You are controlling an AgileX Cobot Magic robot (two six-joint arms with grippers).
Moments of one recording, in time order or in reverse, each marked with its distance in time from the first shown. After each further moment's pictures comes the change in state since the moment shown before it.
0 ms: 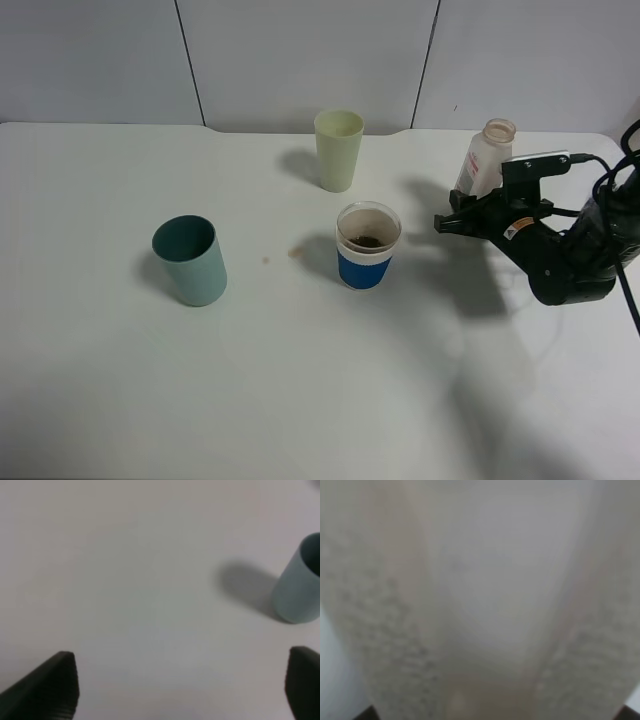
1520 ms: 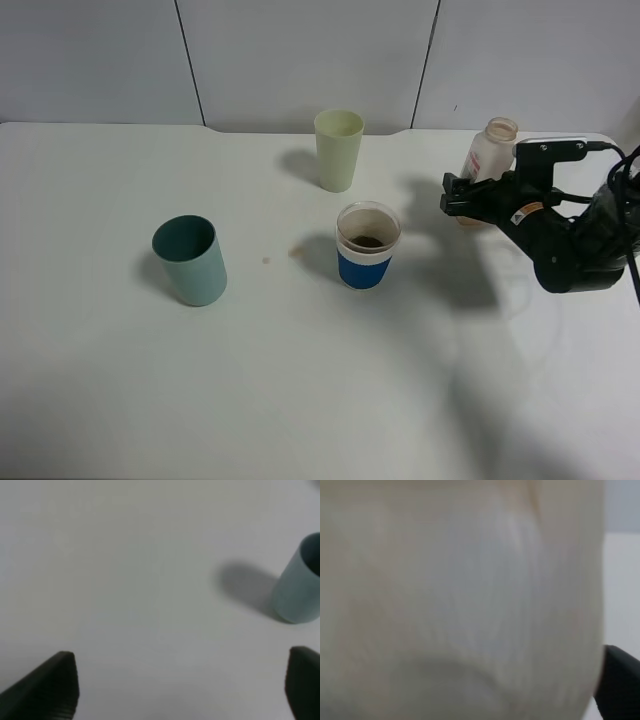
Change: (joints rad) left arm 0.000 0.000 0.000 0.000 0.000 0.000; right arm 0.000 -0.086 0.000 0.034 0.022 0.061
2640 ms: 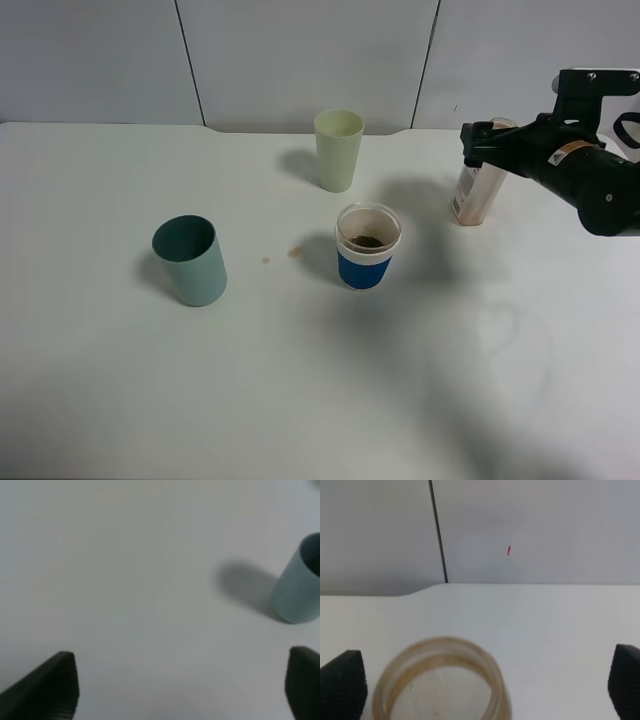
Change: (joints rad) left arm 0.000 0.000 0.000 0.000 0.000 0.000; right arm 0.000 -0.362 0.003 0.047 0.381 -0.001
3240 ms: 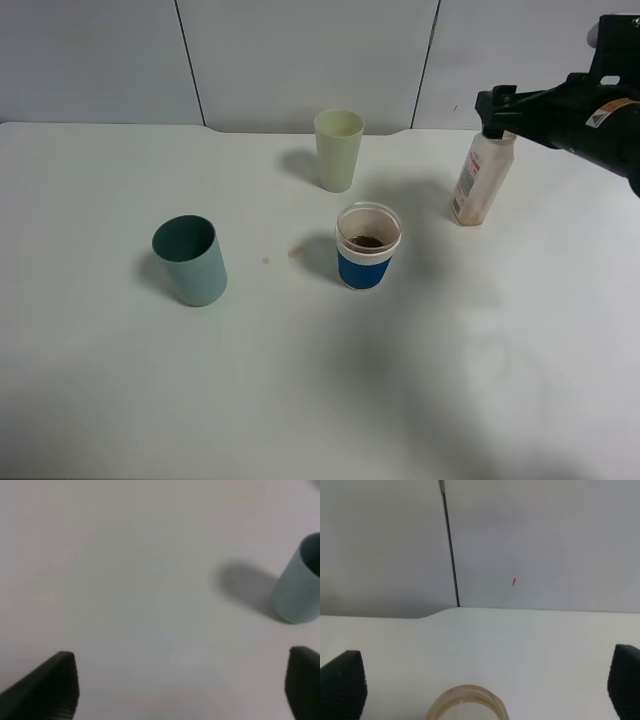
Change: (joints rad) left arm 0.000 0.000 0.000 0.000 0.000 0.000; right arm 0.000 -0.248 0.000 -0.022 0.255 -0.001
